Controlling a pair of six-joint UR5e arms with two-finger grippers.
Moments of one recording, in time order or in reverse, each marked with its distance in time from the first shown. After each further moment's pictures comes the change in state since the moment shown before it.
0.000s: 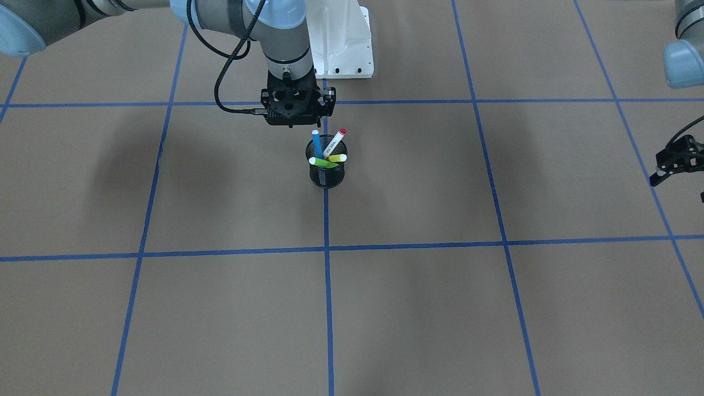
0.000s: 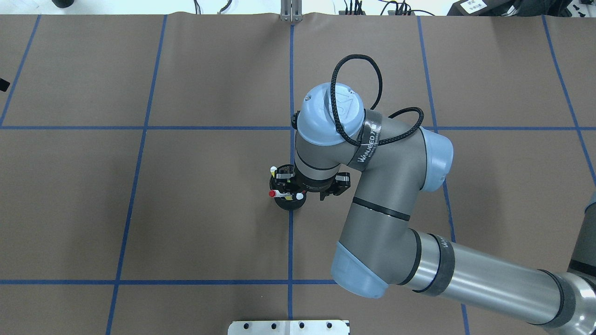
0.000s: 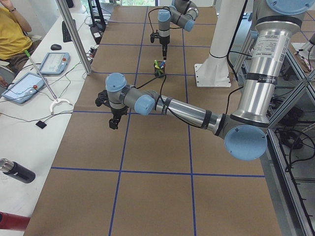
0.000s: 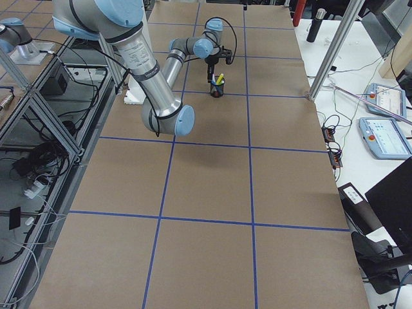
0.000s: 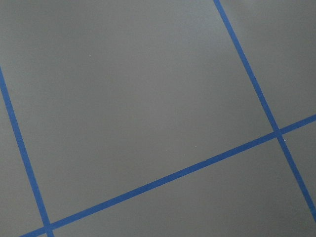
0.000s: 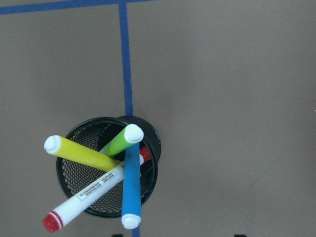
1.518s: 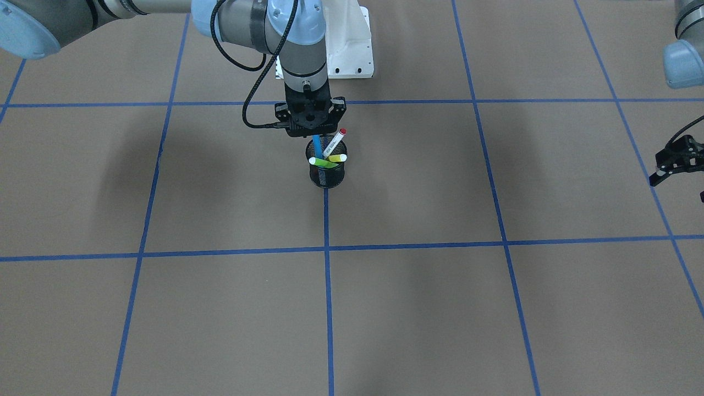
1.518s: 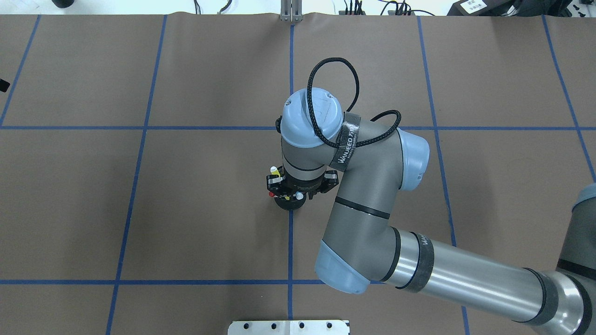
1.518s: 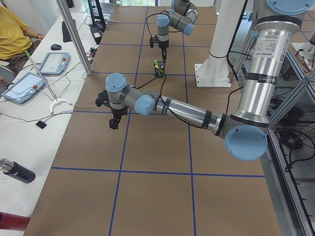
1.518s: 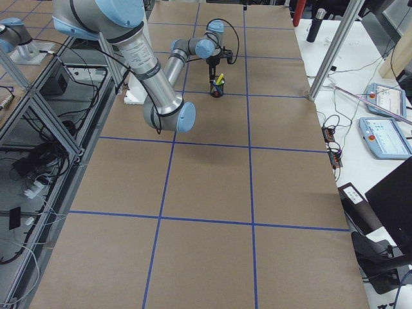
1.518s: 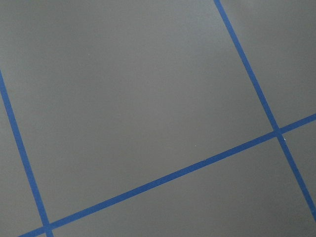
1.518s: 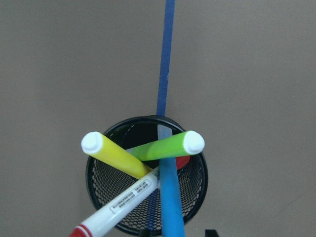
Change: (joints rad) left arm 0.001 0.001 0.000 0.000 0.000 -0.001; right arm -0.012 0.029 -0.065 0.020 -0.011 -0.105
